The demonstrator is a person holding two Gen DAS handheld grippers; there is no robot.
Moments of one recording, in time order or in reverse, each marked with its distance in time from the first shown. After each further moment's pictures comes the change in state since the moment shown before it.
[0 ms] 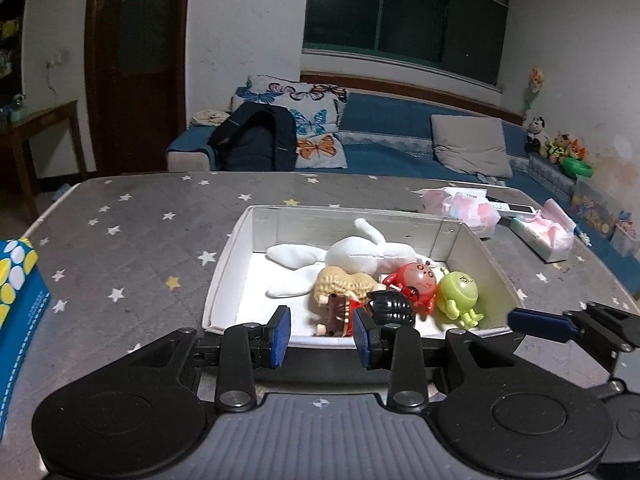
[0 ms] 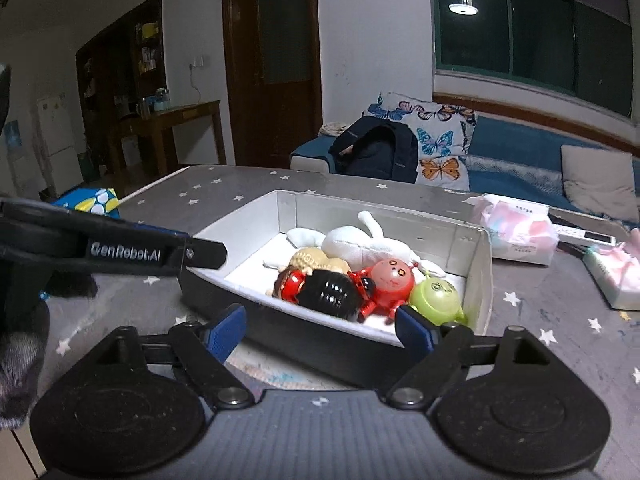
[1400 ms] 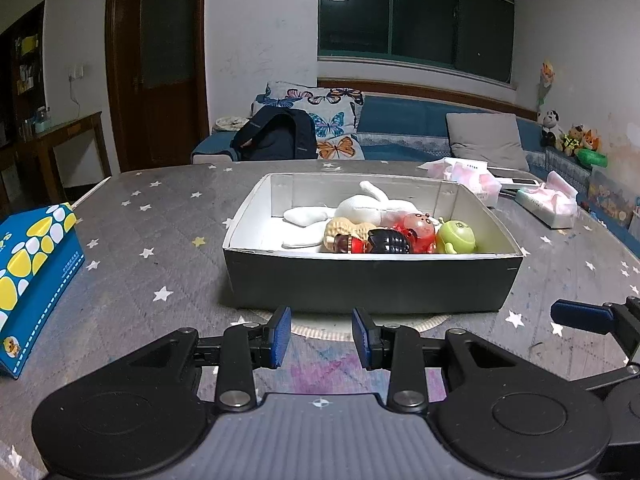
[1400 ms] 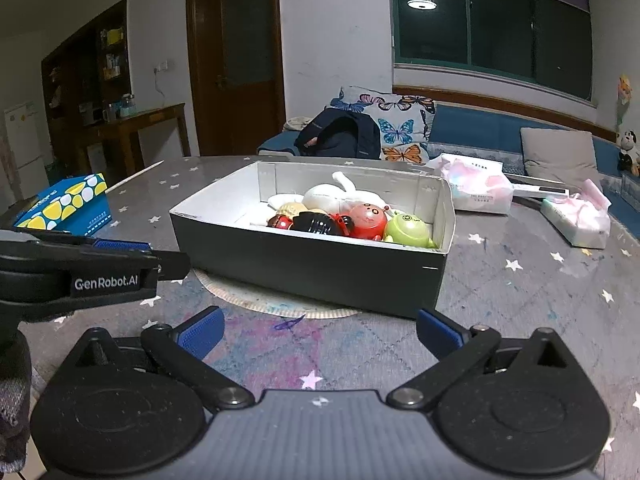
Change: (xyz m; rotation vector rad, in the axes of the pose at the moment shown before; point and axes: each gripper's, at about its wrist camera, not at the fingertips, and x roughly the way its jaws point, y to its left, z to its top) left arm -0.037 -0.019 -0.067 0.024 -0.035 0.081; right arm -0.040 0.020 -0.053 0.078 -0.001 -0.103
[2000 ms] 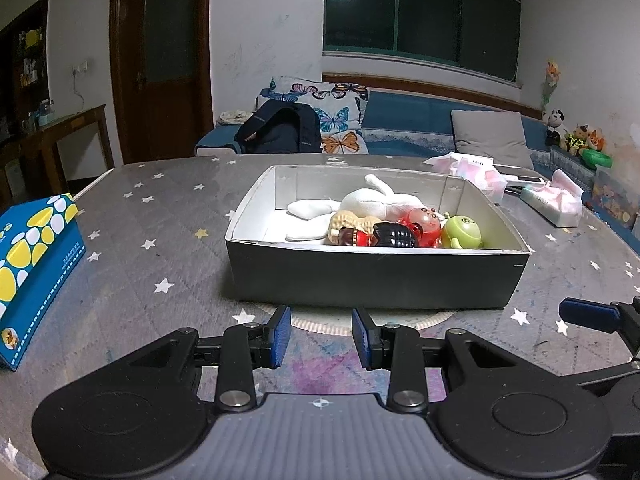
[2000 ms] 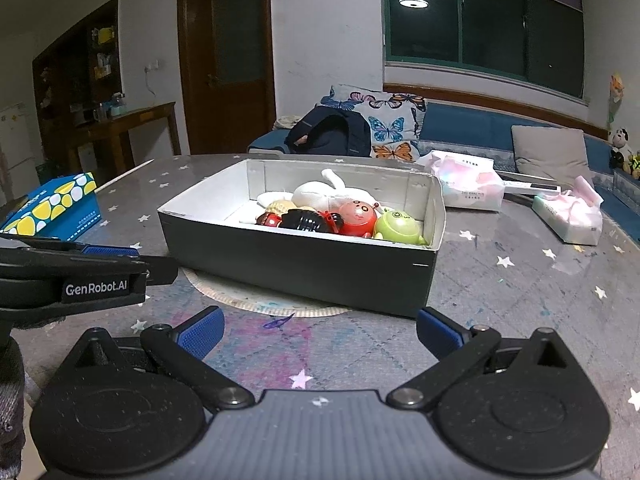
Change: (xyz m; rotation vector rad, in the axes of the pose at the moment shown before) left arm 0.006 0.002 -0.003 -0.017 0.019 0.007; right arm 0.007 -0.003 0.000 0.008 0.010 -0.032
